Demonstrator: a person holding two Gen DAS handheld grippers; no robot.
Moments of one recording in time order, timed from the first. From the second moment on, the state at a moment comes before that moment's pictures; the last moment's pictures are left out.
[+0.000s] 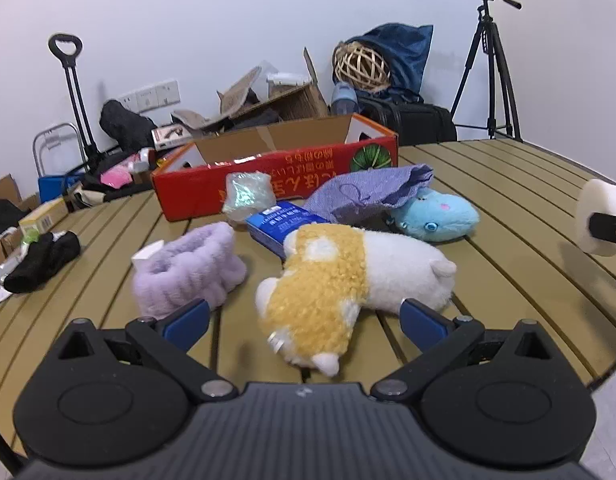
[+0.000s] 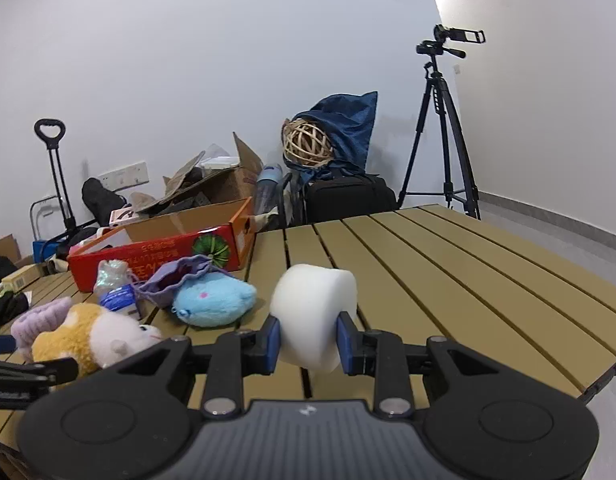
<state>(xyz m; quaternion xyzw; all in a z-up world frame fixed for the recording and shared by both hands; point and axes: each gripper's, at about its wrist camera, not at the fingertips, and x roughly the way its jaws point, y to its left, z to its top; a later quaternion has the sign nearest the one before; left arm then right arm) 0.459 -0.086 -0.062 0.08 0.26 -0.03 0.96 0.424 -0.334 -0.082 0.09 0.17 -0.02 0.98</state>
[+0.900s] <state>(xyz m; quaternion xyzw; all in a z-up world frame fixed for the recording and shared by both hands) 0.475 -0.082 -0.070 0.06 0.28 -0.04 0.96 0.430 -0.322 -0.085 0.07 0.18 0.01 0.98</state>
